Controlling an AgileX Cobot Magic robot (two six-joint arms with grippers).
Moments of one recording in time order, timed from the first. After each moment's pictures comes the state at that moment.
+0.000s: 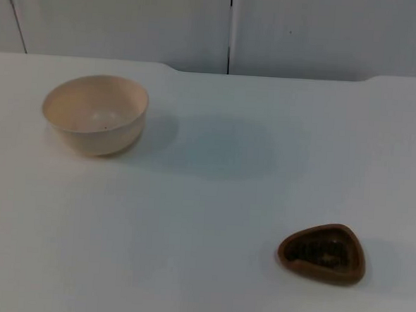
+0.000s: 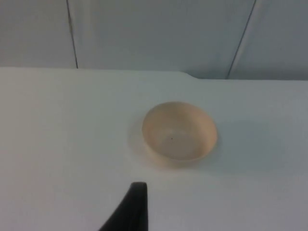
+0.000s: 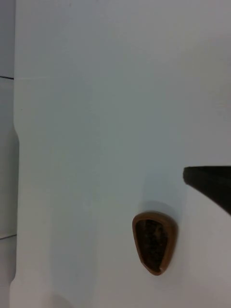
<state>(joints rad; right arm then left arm) 0.06 0.00 -0.52 0.03 1.08 -0.03 0.02 0.60 -0.93 -0.21 0.92 0.07</state>
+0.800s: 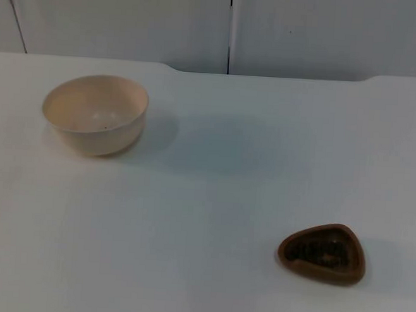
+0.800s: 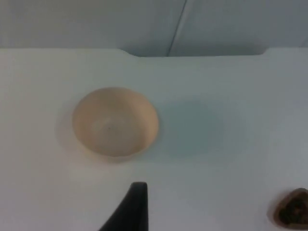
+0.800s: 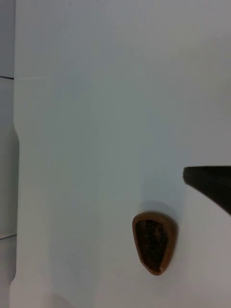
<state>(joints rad) 0.06 0.00 -0.52 0.03 1.08 -0.03 0.02 0.84 -0.94 -0.52 0.87 0.31</state>
